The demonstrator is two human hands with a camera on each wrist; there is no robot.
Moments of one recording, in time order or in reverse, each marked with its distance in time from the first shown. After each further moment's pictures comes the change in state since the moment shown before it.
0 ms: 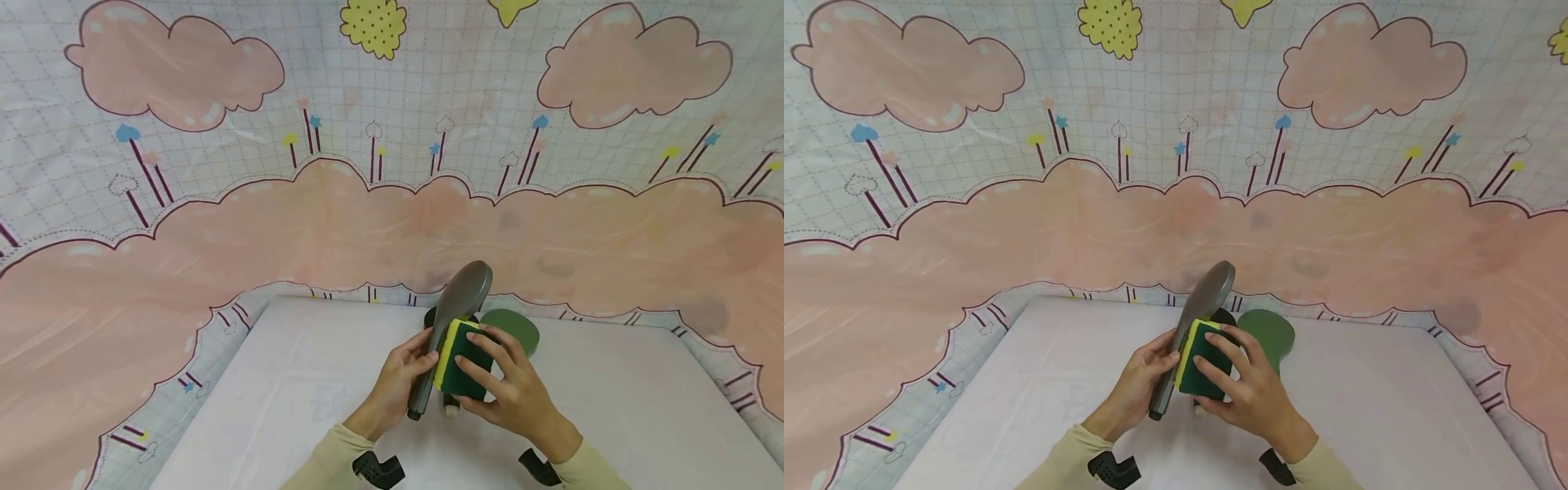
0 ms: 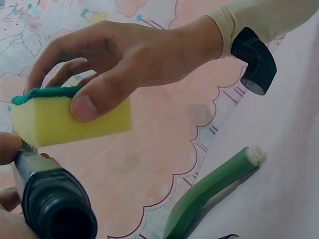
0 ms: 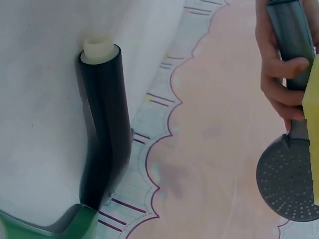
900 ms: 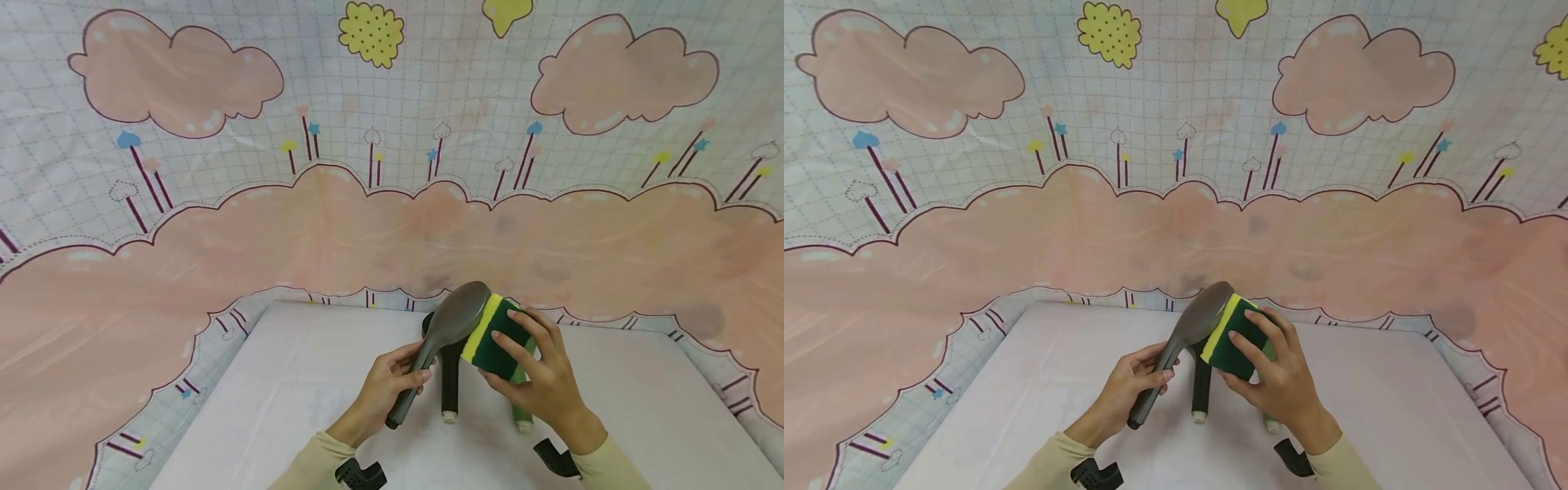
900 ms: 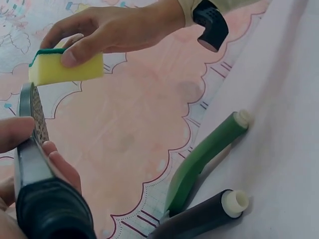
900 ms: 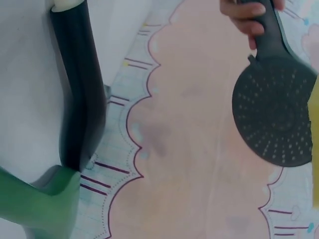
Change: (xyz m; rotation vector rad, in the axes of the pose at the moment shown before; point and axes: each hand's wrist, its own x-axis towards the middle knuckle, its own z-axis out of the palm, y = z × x) left_hand -0.010 0.006 -0.017 0.092 0.048 -0.007; right_hand 0.006 0.024 -0.027 -0.060 0.130 0.118
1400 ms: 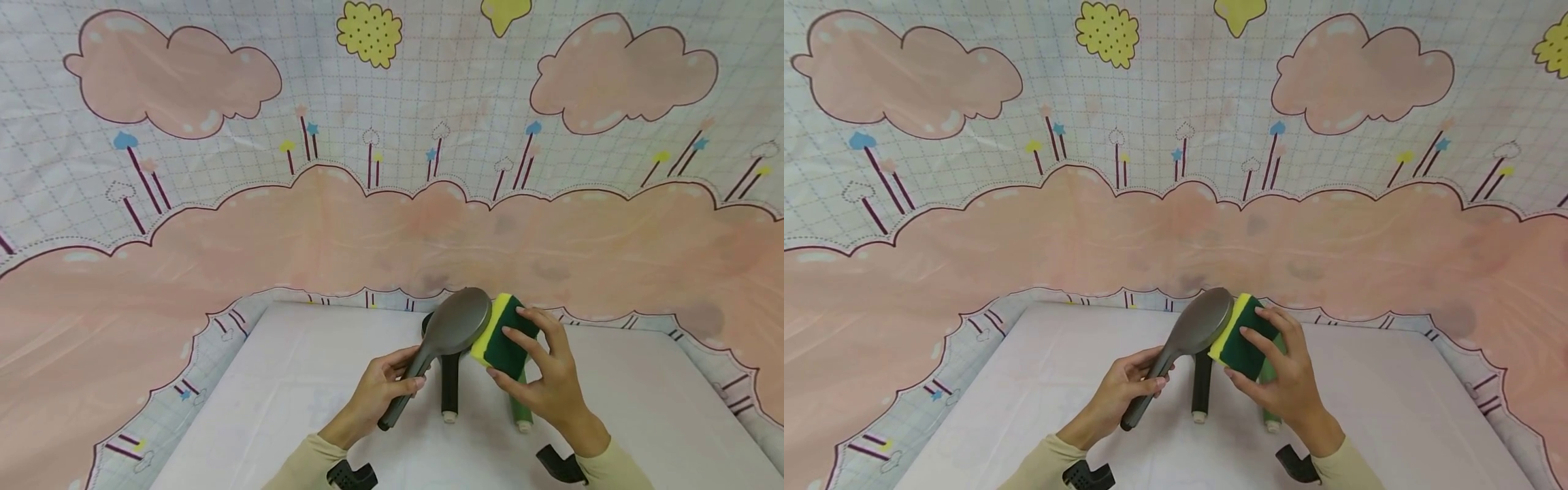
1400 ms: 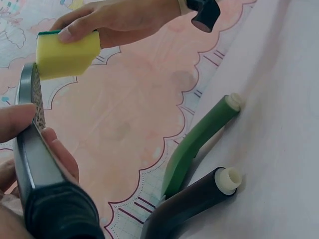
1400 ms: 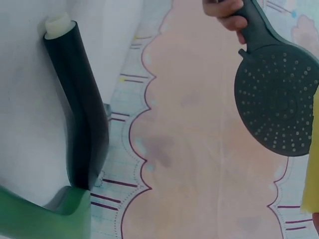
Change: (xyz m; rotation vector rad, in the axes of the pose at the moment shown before) left_hand -0.003 -0.006 -0.014 0.072 -0.070 0.041; right_hand -0.005 0.001 -0.002 0.167 0.056 0.169
